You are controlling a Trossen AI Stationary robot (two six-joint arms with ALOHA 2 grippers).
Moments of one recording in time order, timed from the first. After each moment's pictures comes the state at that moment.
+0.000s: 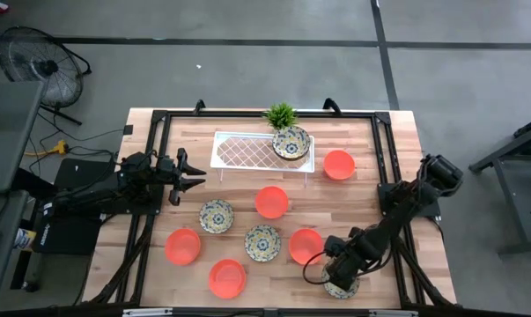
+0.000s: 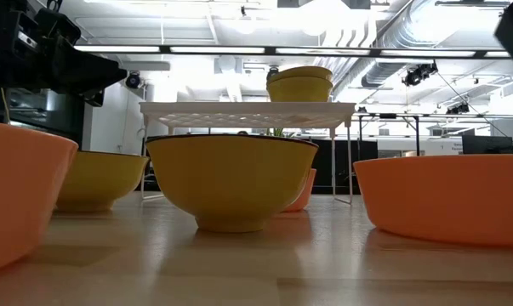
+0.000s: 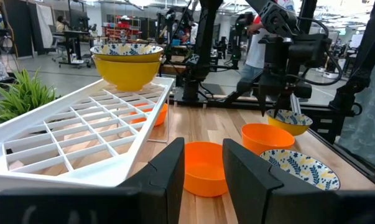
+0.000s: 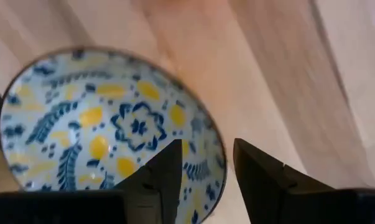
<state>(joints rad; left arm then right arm) 0.31 0.01 0.02 0.04 0.32 -0.08 0.75 1.69 1.10 -0.85 -0.09 1.30</state>
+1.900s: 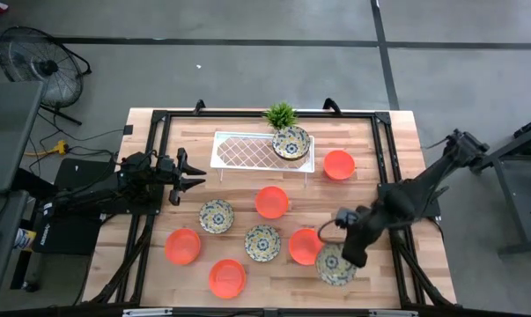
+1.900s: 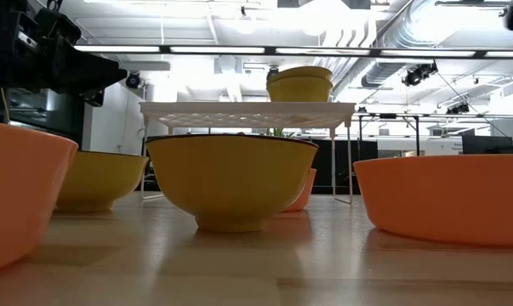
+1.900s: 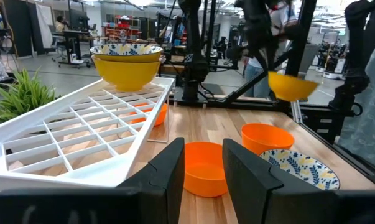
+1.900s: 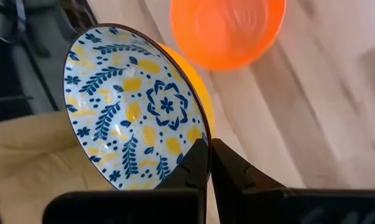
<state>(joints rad) 0.31 0.01 0.02 0.04 0.32 -0.08 0.62 1.26 1.10 -0.90 -0.09 1.17</state>
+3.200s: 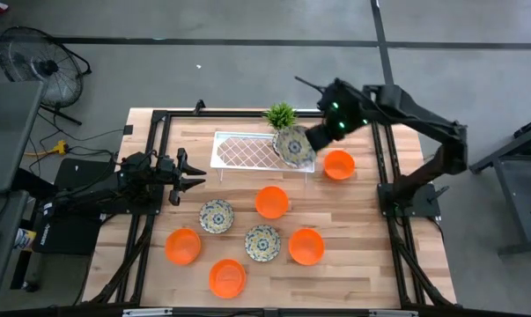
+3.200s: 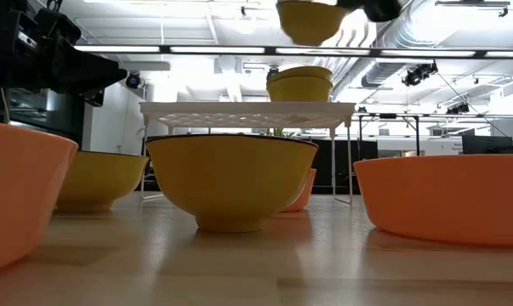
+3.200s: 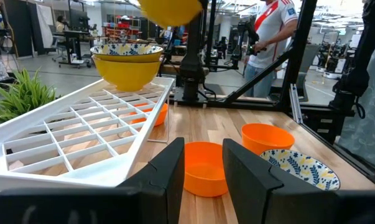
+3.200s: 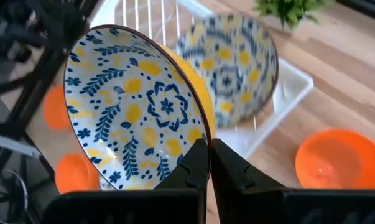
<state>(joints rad) 0.31 0.01 0.02 0.04 0.32 -0.08 -0.30 1.51 1.85 -1.31 -0.09 0.71</state>
